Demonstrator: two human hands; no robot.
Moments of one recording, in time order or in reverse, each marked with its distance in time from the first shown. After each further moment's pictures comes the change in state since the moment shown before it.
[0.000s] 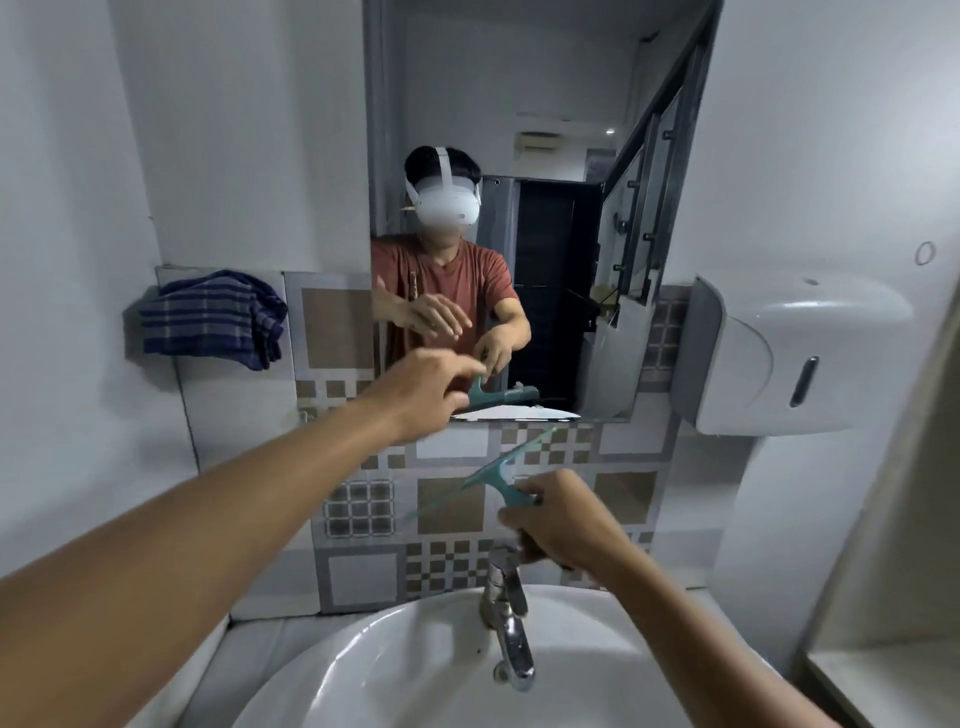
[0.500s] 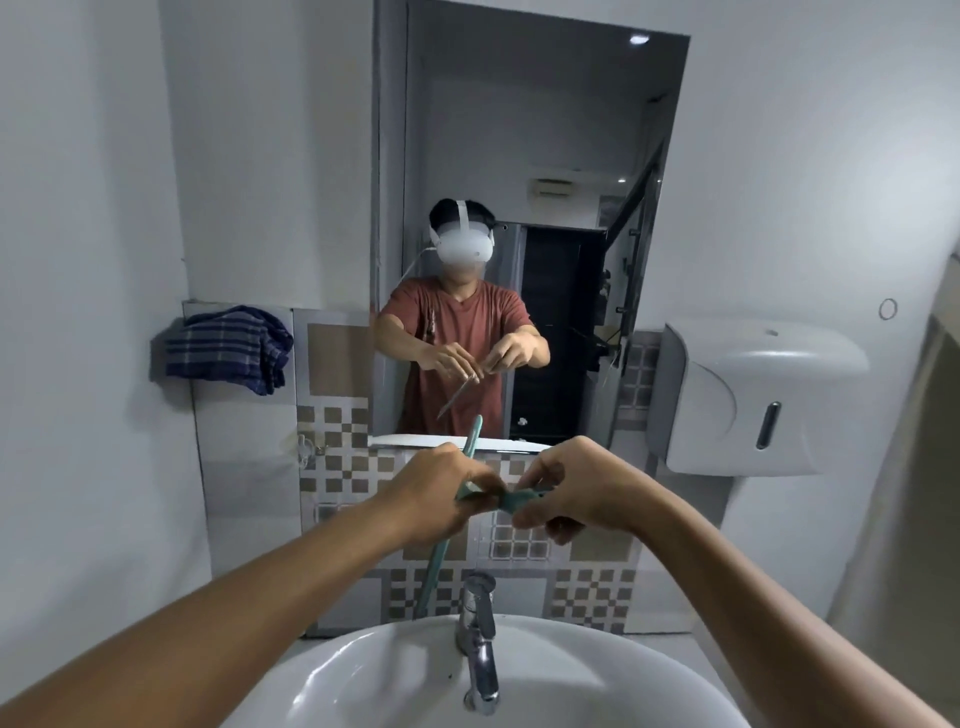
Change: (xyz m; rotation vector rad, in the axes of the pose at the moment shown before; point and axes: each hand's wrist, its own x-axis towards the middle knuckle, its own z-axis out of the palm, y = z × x) left_hand -0.057 0.074 0.024 -0.179 -0.107 0.008; right_hand -0.028 -0.045 -0.096 -0.130 -0.203 -0.125
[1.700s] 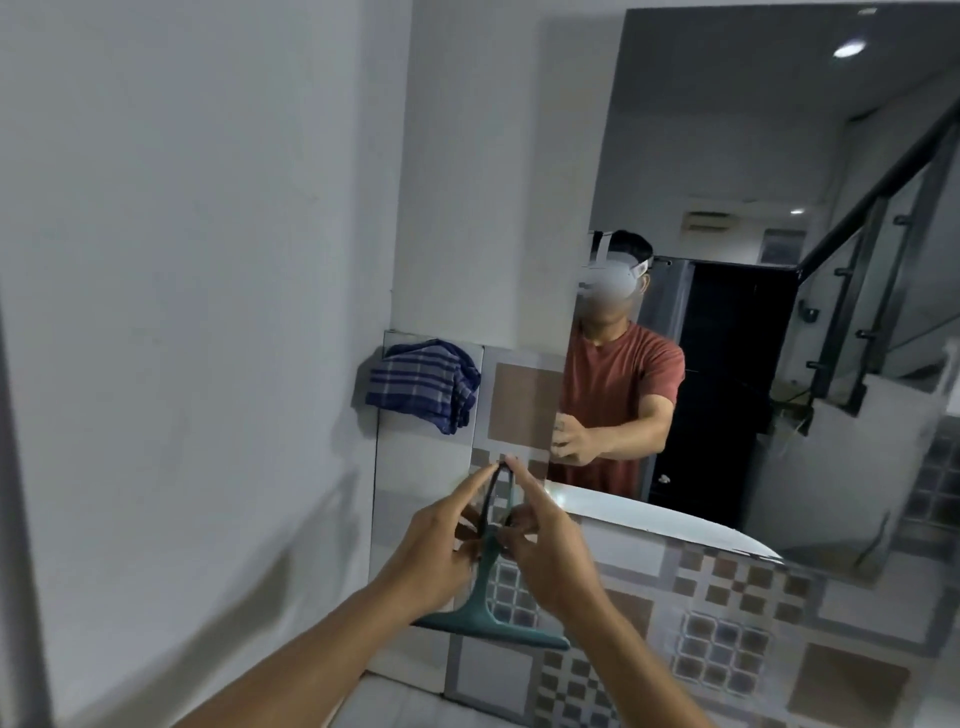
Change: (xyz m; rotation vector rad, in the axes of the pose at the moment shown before) left_hand -0.077 -0.182 -0.033 -0.225 0.401 -0.350; right_hand 0.181 -0.064 0.194 0.087 0.172 -0.412
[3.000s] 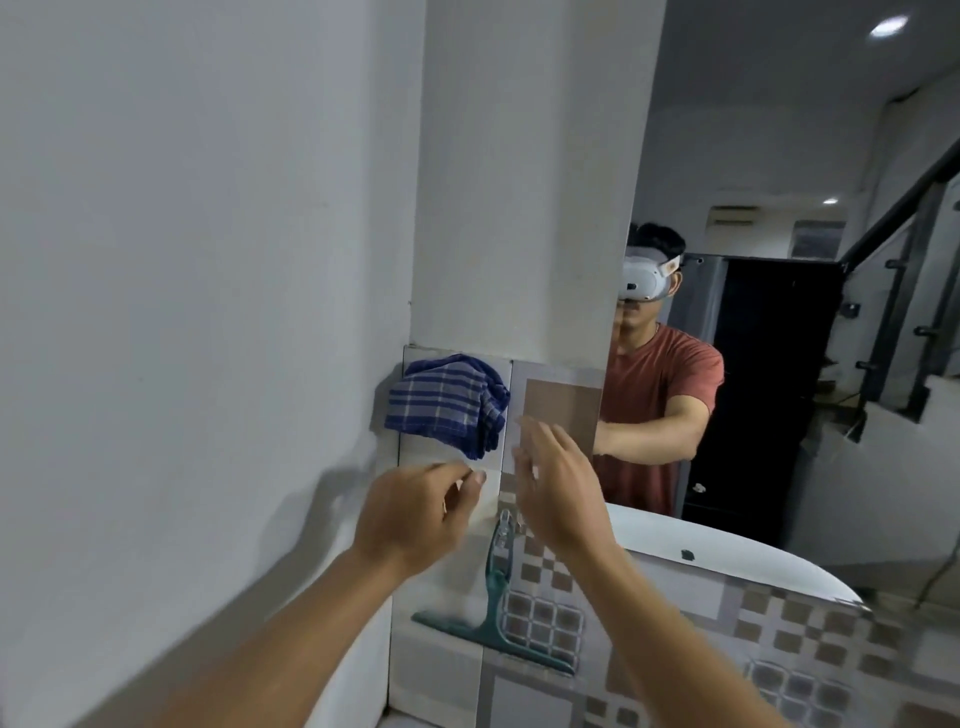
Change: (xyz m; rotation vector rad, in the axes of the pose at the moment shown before) left_hand 0.048 -0.019 -0.065 0.495 0.418 0.338; right_hand 0.086 -0.032 0.002 -0.292 0.267 -0.295
